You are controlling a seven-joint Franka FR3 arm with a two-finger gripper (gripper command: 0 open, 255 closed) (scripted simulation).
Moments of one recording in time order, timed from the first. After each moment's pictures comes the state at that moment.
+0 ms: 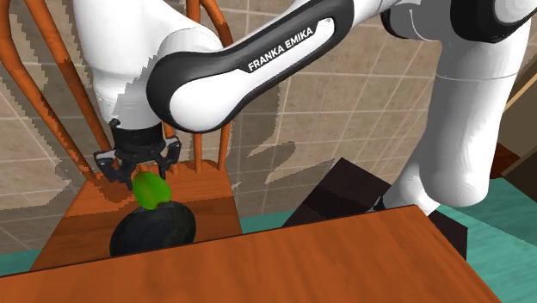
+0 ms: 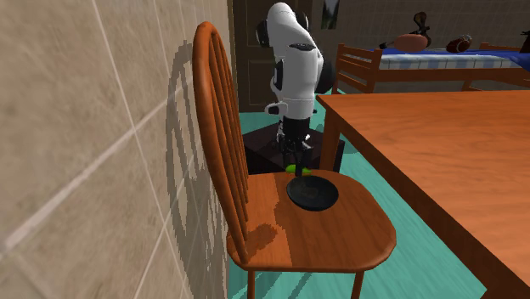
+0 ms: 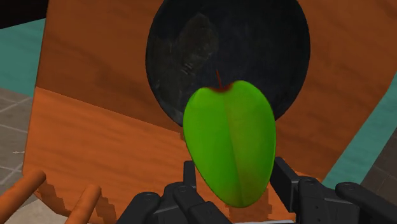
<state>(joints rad) 0.16 0.38 0.67 -1.80 -0.31 2.21 1.18</state>
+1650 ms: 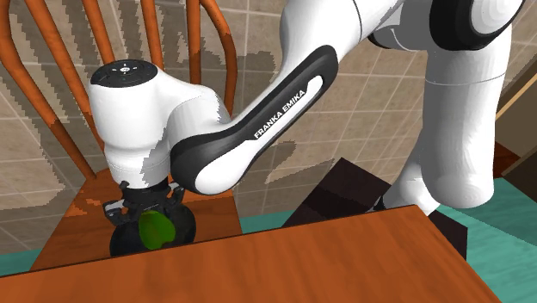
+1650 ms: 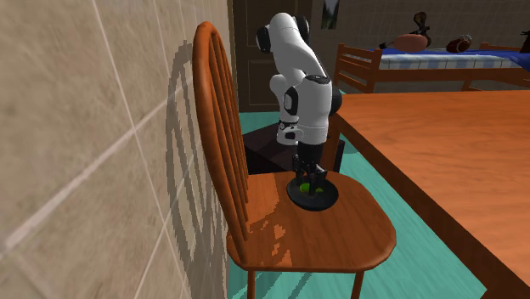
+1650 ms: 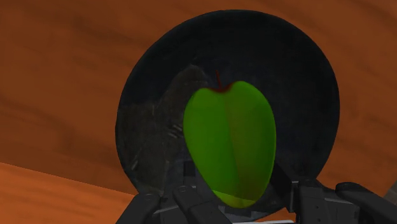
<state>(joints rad) 0.26 0.47 0.63 -1.89 -0.42 2.36 1.33</state>
